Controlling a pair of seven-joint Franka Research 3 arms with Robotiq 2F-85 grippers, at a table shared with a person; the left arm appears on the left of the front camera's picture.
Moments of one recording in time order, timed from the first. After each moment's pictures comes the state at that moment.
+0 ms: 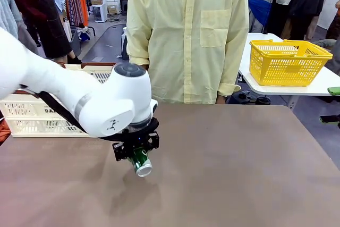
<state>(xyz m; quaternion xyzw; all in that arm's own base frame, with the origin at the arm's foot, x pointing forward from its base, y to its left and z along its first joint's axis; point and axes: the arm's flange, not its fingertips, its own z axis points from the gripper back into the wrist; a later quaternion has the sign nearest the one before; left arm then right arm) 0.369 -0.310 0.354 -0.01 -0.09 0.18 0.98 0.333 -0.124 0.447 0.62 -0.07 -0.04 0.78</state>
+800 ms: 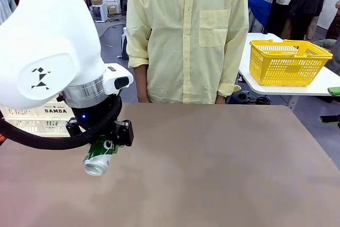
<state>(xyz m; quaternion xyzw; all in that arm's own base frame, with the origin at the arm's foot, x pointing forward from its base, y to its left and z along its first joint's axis) 0.268 -0.245 0.494 -0.03 -0.06 -0.07 1.00 0.333 -0.124 0.447 0.62 -0.07 -0.04 0.78</state>
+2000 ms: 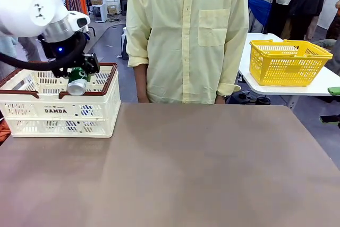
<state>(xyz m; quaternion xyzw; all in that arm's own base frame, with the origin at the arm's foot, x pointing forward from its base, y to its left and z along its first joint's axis) 0.520 -0.101 0.541 -0.05 -0.13 0.04 0.99 0.333 -0.124 0.447 0.62 -0.07 -0.04 0.78</state>
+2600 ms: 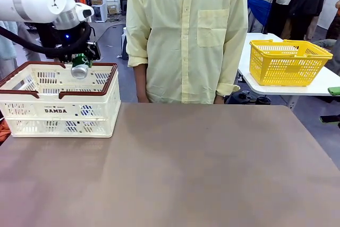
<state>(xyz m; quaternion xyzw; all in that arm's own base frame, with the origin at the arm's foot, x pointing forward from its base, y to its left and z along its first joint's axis) 0.605 -0.084 0.540 -0.02 -0.13 0.04 0.99 0.333 -0.124 0.447 0.62 -0.07 -0.04 0.78</state>
